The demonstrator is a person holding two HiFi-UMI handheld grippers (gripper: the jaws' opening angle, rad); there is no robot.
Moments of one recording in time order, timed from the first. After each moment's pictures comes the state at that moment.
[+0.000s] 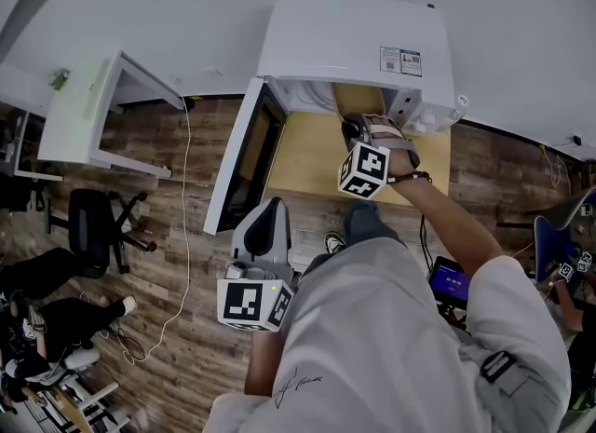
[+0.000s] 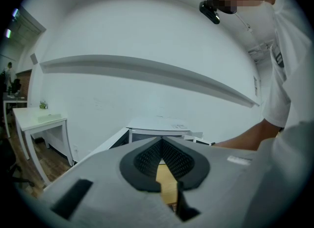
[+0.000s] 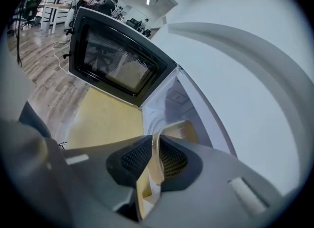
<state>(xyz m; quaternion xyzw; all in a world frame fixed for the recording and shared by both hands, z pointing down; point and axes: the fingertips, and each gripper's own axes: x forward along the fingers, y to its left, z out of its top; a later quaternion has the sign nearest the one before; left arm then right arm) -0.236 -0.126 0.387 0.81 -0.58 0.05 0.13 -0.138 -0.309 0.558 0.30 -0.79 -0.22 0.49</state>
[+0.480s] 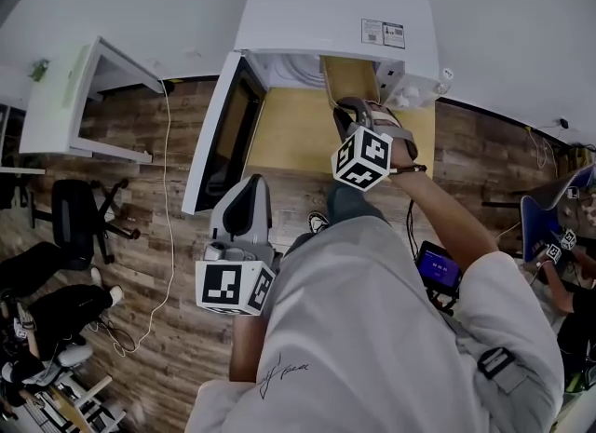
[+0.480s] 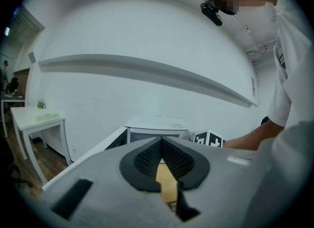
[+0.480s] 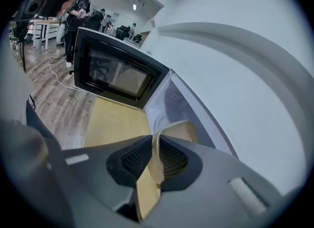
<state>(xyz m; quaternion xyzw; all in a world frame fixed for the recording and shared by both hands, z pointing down) -0.234 -0.119 0.390 0.81 -0.57 0.05 0.13 -0.114 -0.274 0.539 0.32 -0.81 -0.16 0.46</state>
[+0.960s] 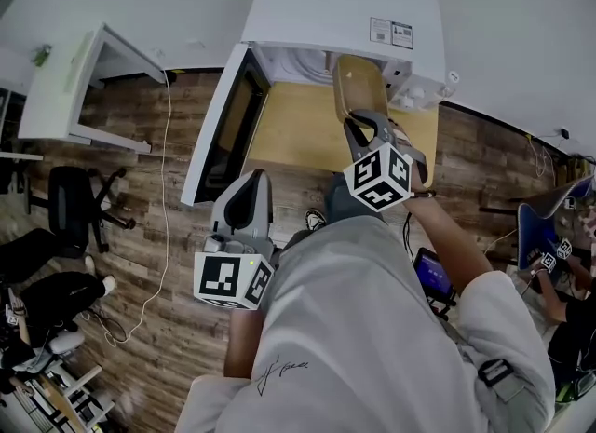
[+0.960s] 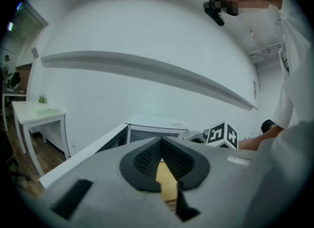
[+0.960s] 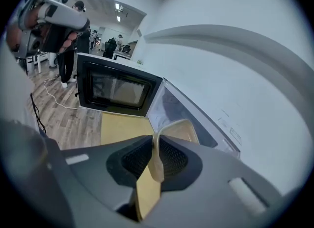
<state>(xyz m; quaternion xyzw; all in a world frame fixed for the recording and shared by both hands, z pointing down) -0.235 -0.116 0.399 0.81 -0.57 0.03 0.15 -0.101 -0.235 0.514 0.35 -0.84 -0.09 0.41</state>
